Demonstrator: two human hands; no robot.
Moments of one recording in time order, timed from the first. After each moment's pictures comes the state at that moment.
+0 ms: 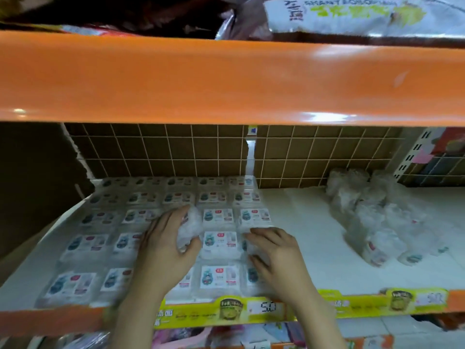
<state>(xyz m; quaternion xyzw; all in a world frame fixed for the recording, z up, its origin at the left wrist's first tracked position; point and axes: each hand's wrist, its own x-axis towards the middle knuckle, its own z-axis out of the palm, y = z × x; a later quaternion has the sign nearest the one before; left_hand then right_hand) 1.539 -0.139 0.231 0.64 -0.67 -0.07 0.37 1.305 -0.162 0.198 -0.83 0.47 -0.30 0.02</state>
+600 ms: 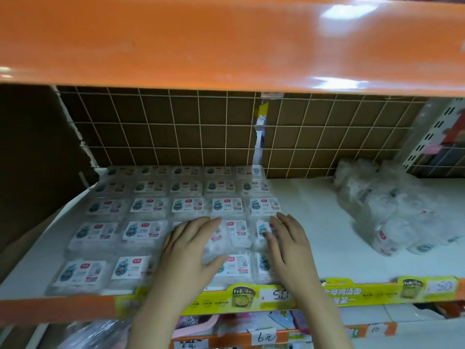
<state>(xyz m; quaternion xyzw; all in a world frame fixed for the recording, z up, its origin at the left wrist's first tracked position) 1.531 -0.116 0.217 0.58 -0.75 -0.06 0.30 1.314 -0.158 0.168 -0.73 0.58 -0.36 0.03</state>
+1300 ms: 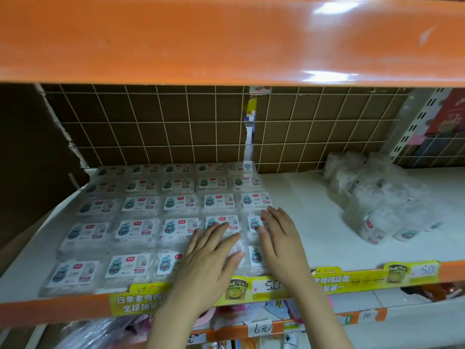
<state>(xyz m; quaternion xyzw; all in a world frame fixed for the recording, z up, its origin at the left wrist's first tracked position) 1.495 -0.110 0.205 0.57 -0.79 -0.11 0.16 1.315 -0.154 0.172 -0.73 0.59 -0.33 0.07</state>
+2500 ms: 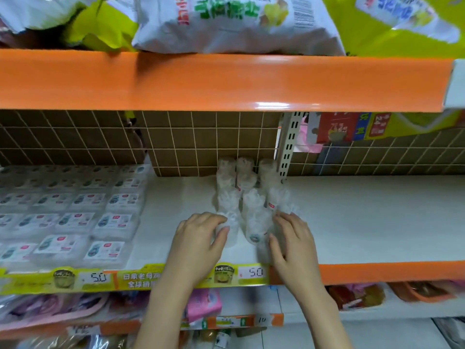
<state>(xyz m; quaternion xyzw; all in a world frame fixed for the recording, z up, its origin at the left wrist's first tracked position) 1.177 -0.130 0.248 0.59 -0.74 -0.04 0.32 0.971 -0.139 0.214 -0.73 0.58 -0.36 0.04</state>
